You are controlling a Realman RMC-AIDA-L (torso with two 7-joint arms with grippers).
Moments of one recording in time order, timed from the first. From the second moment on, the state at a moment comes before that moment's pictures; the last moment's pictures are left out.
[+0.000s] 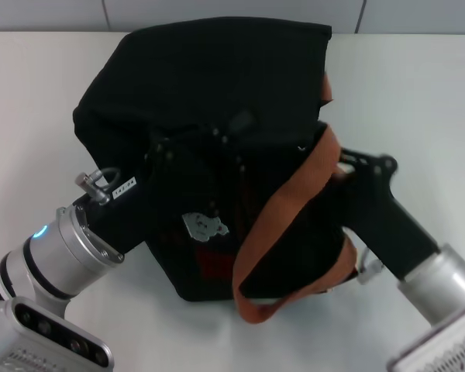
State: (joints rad) left arm -0.52 -2.08 0.12 -0.17 2.08 1.81 0.85; right arm 0.39 2.09 0.00 0.42 -1.98 -1.47 -0.69
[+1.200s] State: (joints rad) left arm -0.35 -2.08 -0.13 -0.25 2.07 1.67 0.47; right arm 0.14 2.09 0.06 0.23 -1.97 -1.90 -0.19
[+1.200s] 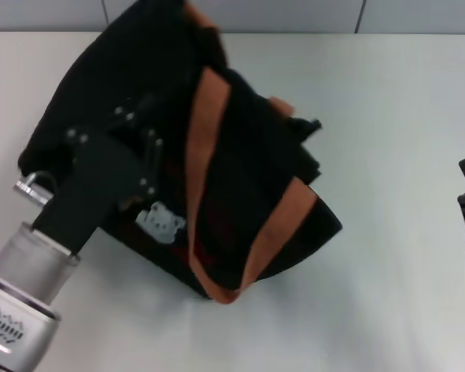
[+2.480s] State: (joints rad) left arm -0.38 -2.07 0.01 -0.14 2.21 1.67 -0.14; right arm 0.27 2.08 -0.14 -0.28 -2.04 -2.06 0.57
